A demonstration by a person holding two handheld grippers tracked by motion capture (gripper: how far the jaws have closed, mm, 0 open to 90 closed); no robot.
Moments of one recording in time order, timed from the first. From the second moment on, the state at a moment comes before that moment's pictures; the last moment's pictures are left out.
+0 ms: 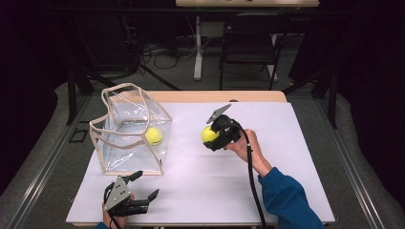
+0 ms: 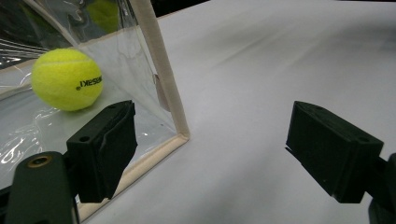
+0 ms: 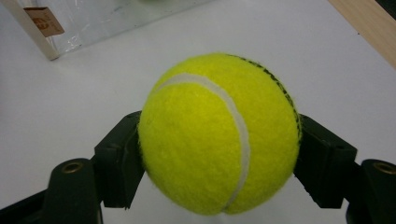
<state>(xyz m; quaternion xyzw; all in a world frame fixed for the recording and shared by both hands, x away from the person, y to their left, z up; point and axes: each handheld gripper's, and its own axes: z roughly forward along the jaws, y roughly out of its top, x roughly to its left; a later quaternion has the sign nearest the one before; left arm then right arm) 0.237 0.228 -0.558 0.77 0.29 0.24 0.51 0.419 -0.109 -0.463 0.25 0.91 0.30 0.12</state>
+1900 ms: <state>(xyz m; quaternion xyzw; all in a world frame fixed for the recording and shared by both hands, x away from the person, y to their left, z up) 0.237 0.228 -0.559 0.77 0.29 0.24 0.51 0.414 -0.075 -0.421 0.21 0.90 0.36 0.14</state>
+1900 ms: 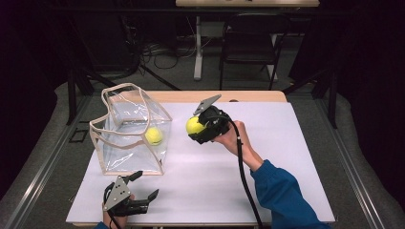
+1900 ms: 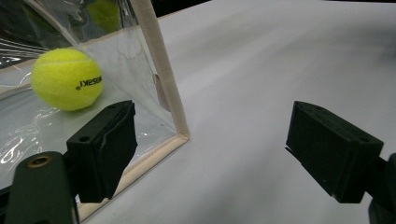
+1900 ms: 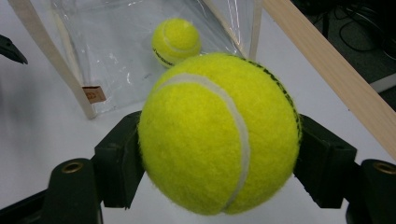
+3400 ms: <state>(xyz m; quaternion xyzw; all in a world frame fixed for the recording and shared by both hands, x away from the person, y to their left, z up) 0.237 0.228 -0.558 0.77 0.29 0.24 0.51 0.421 -0.063 -0.398 0.20 0.88 0.40 0.16</state>
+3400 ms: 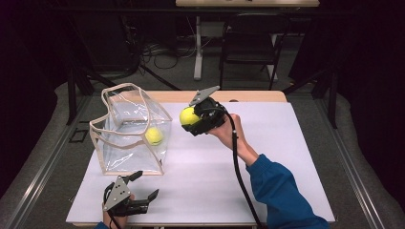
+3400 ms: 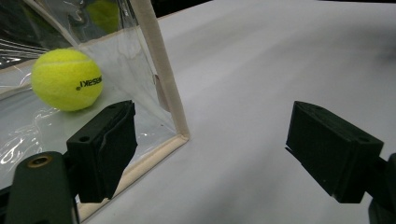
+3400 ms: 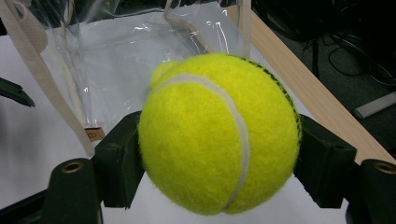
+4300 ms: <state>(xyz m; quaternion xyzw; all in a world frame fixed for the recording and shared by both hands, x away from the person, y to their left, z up) 0.237 0.229 -0.558 0.77 0.29 0.24 0.52 0.429 -0.054 -0.394 0.20 0.88 0.40 0.16</state>
